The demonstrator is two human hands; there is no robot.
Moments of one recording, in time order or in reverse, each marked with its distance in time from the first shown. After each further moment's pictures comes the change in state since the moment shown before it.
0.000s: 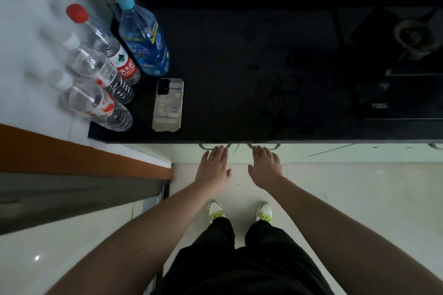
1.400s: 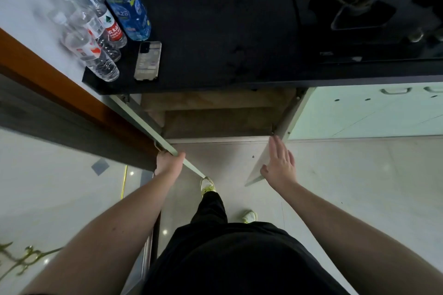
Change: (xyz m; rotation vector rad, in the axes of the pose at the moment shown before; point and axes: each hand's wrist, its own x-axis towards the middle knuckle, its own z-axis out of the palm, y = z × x) left_hand -0.145 0.038 0.092 -0.894 0.210 -0.862; right_hand -0.187 0.126 0.115 0.233 0.267 0.064
